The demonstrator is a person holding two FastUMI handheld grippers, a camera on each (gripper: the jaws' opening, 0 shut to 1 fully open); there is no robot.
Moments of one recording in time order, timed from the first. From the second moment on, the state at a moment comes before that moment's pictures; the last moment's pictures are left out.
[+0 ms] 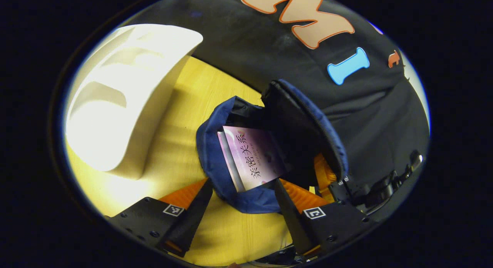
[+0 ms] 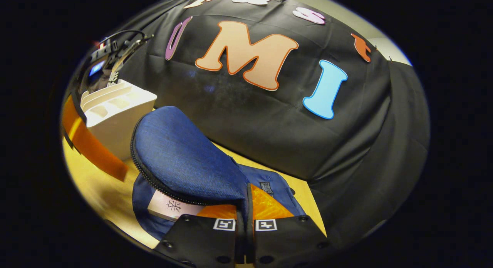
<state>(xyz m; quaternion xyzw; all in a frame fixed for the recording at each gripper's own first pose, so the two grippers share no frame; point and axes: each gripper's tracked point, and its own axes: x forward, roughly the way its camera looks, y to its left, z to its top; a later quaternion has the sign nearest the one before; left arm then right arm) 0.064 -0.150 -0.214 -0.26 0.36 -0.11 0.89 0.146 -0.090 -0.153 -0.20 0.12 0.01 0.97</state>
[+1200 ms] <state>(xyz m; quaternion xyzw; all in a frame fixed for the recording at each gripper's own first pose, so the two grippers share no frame) 0.032 0.180 -0.010 -0.17 0.28 0.08 0.94 0.146 -0.086 -0.153 -0.24 0.13 -0.02 0.96</state>
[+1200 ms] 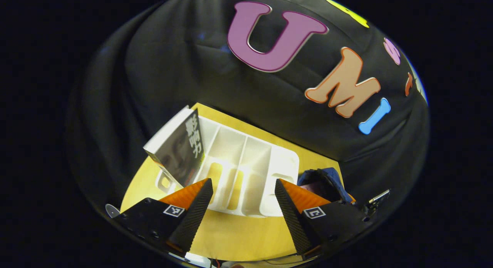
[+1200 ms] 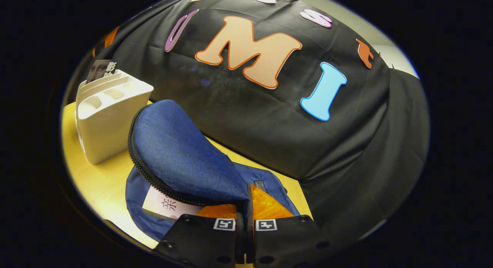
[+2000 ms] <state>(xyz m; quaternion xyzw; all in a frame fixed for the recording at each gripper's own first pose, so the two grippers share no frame) 0.070 0.314 -0.060 -0.07 0.43 0.10 0.89 0.149 -0.081 -0.160 -0.27 0.17 -0.07 0.94</state>
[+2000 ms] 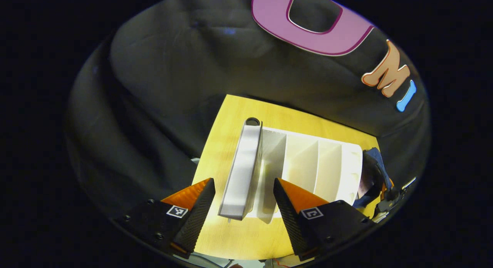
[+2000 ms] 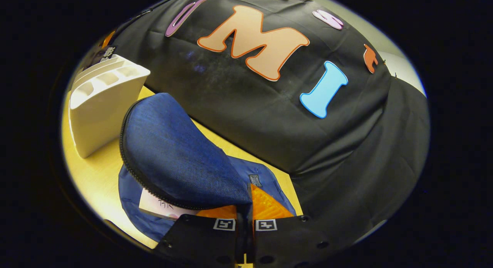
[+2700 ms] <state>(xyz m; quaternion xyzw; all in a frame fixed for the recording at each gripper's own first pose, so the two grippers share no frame) 0.094 0.304 -0.121 -0.06 0.56 0.08 0.82 0.147 -0.084 -0.161 -0.25 0.17 -0.08 0.95</state>
